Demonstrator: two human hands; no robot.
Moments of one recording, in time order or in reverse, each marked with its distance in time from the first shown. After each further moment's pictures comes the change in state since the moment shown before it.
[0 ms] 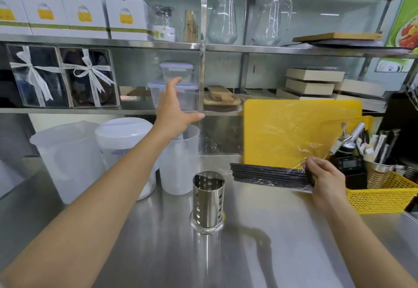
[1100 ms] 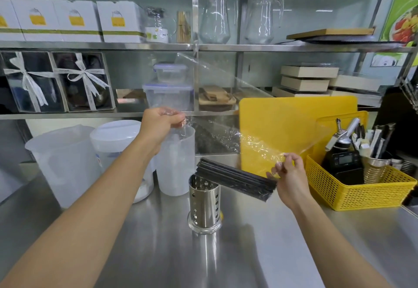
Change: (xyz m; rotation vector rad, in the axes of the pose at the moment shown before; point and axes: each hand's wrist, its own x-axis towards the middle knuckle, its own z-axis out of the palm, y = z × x) left_hand -0.010 -0.007 -0.002 -0.324 0.038 -0.312; right_hand -0.012 0.027 0.042 0.203 -0.107 0.133
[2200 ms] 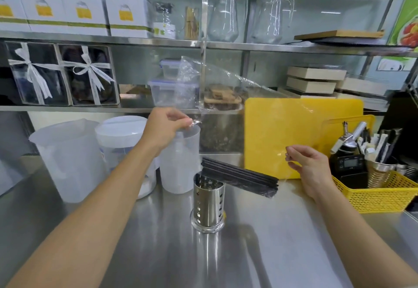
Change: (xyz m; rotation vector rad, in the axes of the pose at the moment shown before) left_hand 0.002 -0.016 -0.013 0.206 -0.014 0.163; right_hand 0.011 -0.037 -0.005 -0.379 -0.100 -0.175
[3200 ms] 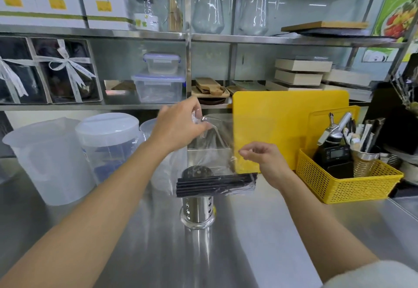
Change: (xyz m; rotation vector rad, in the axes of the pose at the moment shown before) left_hand -0.021 0.039 0.041 0.522 -0.201 0.364; right_hand -0.012 -0.002 0.043 -0.189 -0.349 0.038
